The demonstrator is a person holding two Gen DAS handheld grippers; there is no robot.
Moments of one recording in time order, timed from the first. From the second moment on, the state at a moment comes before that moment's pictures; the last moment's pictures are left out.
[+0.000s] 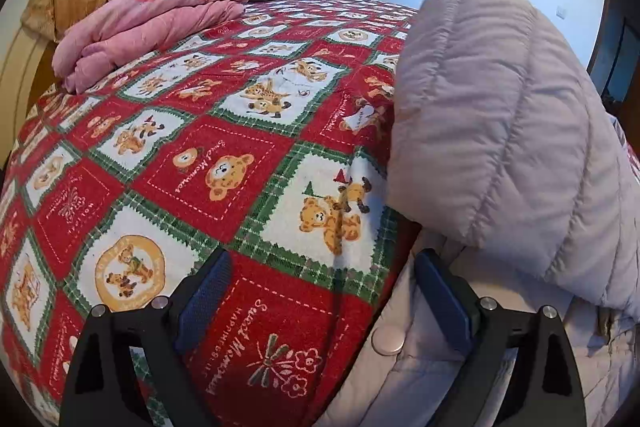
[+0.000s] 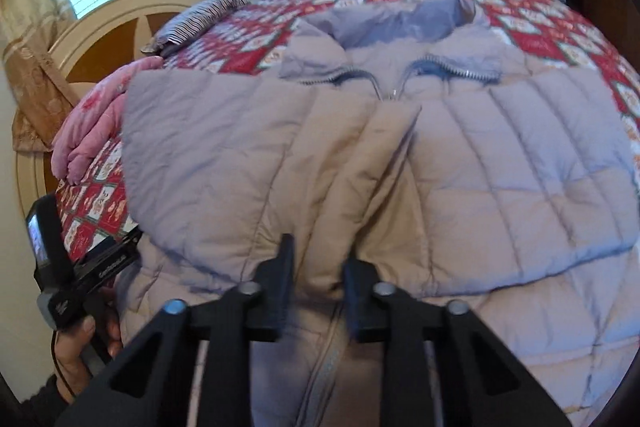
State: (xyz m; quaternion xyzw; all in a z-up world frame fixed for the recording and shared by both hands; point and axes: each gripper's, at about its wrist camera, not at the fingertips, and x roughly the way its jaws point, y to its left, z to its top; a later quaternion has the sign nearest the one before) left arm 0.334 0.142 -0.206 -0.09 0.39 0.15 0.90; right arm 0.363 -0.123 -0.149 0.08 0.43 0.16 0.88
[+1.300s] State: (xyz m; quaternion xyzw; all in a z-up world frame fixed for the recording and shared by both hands) left arm 0.472 0.086 -0.200 -0.10 0.42 0.10 0.90; right arm 0.412 -0.174 -0.161 0.07 0.41 0.07 0.90
